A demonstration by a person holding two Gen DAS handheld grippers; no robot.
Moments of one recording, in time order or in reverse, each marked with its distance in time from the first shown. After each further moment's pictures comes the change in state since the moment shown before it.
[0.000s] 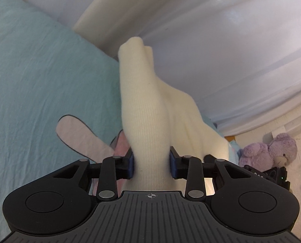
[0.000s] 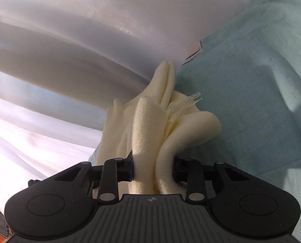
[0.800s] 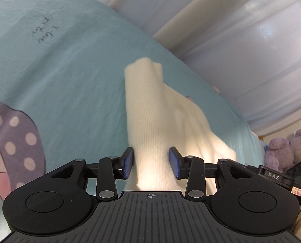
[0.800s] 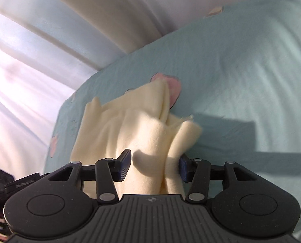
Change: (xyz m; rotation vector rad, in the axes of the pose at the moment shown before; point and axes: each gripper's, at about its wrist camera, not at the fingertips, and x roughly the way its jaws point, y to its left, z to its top) left arm -0.153 0.045 -0.104 -0.074 -0.117 0.282; right arm -0.019 0.090 -0.124 -0.230 0.096 -0.303
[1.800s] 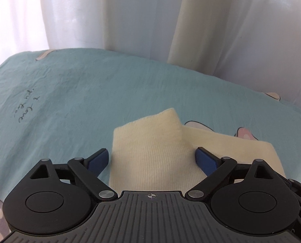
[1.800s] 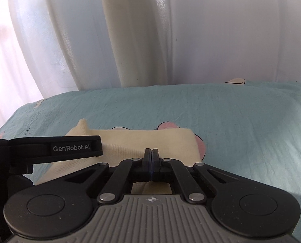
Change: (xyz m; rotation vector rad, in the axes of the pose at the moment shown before) left arm 0.130 -0.067 0.040 0.264 -0.182 0.399; right arm 0.101 0.068 -0.008 -0.332 -0.335 -0.254
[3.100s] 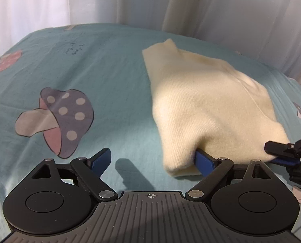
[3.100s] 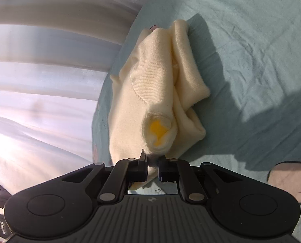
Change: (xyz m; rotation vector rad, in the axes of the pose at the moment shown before) left arm -0.161 0.072 -0.154 0.059 0.048 -0.103; right arm -0.140 -0.085 -0.126 0.760 0.337 0.414
